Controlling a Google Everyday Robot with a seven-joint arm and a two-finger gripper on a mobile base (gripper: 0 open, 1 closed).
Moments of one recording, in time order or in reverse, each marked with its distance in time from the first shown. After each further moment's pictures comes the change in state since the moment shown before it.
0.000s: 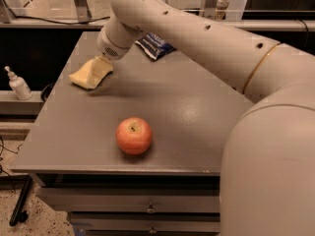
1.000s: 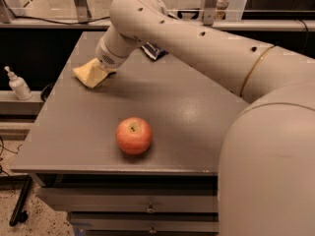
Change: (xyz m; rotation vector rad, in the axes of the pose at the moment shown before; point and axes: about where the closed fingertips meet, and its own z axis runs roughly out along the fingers) arm 0.012 0.017 0.025 -0.034 0.016 0.123
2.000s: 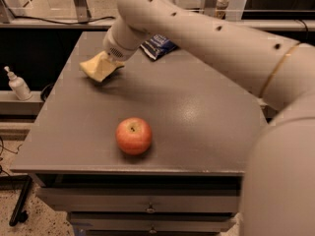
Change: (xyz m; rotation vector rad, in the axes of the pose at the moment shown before) arm -0.001 -0.012 -0.044 0.071 -0.003 -0.022
